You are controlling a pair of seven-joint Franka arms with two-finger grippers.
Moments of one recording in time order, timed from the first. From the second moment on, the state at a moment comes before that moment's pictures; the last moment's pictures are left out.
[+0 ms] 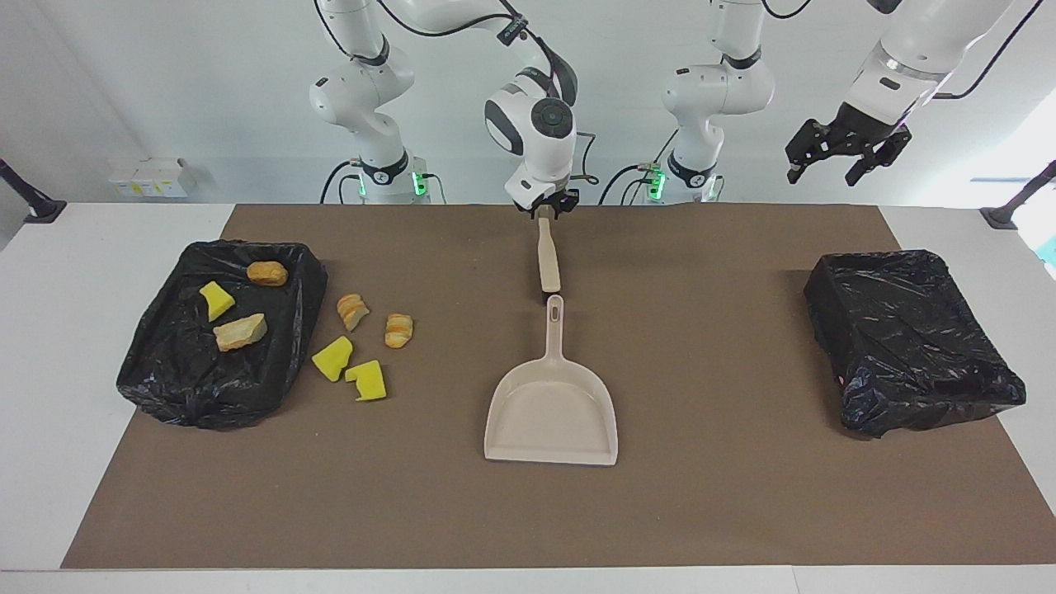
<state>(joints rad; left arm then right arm) -0.02 -0.19 -0.02 -1.71 -0.04 1.45 0.02 0.78 0.05 0.10 -2.23 0.27 2.07 0.76</state>
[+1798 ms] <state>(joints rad) -0.32 0.00 -0.08 -1.73 -0.05 1.78 -0.13 0.34 0.01 0.08 -2.01 -0.15 1.67 0.57</state>
